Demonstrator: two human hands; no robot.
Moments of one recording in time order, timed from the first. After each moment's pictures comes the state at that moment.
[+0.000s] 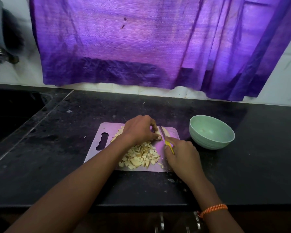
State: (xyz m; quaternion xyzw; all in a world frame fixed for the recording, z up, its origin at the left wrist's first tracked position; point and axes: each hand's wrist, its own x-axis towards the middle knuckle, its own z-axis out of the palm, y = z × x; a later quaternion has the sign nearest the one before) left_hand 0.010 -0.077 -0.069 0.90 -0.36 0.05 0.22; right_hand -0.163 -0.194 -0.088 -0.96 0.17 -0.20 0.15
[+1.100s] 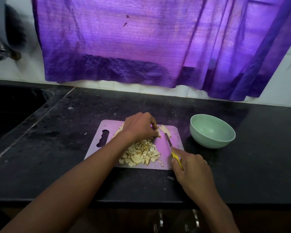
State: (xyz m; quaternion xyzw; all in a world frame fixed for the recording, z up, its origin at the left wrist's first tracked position) left_hand 0.012 -0.077 -0.067 0.91 -0.35 0.05 0.20; right_hand -0.215 -0.188 -0.088 -0.96 0.14 -0.19 0.16
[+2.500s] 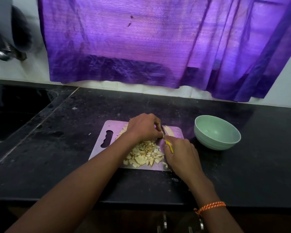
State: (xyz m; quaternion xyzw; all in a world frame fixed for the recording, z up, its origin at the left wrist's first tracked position) left_hand 0.009 -0.075 -0.065 0.91 -0.34 0.04 0.22; right_hand -0.159 -0.175 -0.074 -0.96 0.13 -0.20 0.13
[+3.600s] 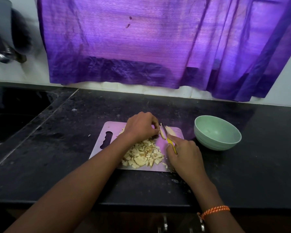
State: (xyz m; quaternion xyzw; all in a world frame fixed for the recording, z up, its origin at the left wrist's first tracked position) left_hand 0.012 -0.070 -0.066 0.90 -0.35 0.07 0.24; right_hand -0.161 -0.187 -0.081 -0.95 0.13 -0.23 0.15
